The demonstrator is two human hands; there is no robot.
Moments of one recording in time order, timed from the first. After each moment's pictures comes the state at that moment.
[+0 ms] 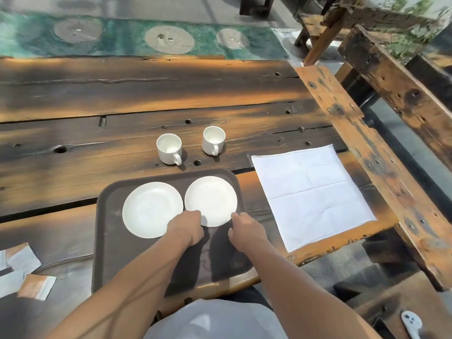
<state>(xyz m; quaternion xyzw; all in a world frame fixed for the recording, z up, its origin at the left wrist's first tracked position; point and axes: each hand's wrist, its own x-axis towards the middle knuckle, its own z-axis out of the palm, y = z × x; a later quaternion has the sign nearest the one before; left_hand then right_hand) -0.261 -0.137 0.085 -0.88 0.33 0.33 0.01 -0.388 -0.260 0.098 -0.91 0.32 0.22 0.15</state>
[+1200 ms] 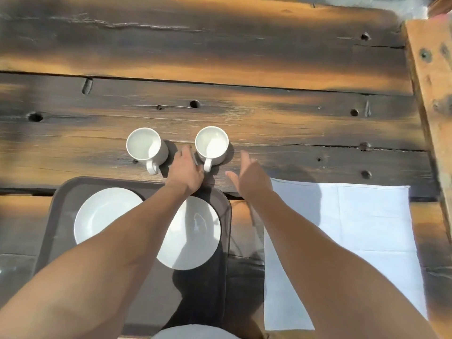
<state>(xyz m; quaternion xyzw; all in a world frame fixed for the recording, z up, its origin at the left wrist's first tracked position) -0.113 -0.328 0.033 -0.93 0.05 0.26 -0.25 -0.187 -0.488 0.027 -0.91 0.25 0.20 0.28</state>
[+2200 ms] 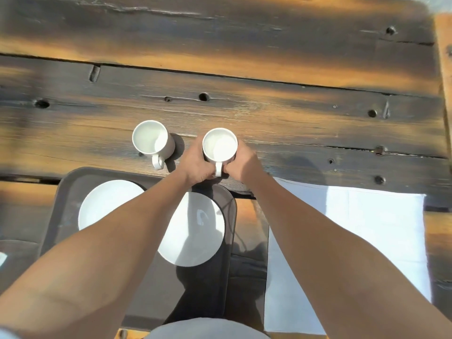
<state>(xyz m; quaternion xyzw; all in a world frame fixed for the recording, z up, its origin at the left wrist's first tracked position) -0.105 -0.337 0.042 -0.82 -0.01 0.33 -0.46 -0.140 -0.473 0.019 -0.85 0.27 0.19 0.42</state>
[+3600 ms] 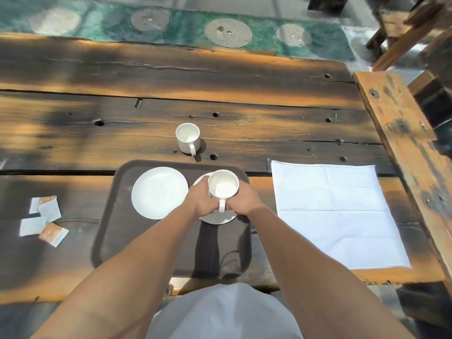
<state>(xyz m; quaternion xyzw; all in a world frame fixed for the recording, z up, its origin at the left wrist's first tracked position) -0.271 -0.199 0.125 -0.84 0.09 0.33 -0.41 -0.325 -0.333 0.124 -0.83 0.30 0.16 0.44</state>
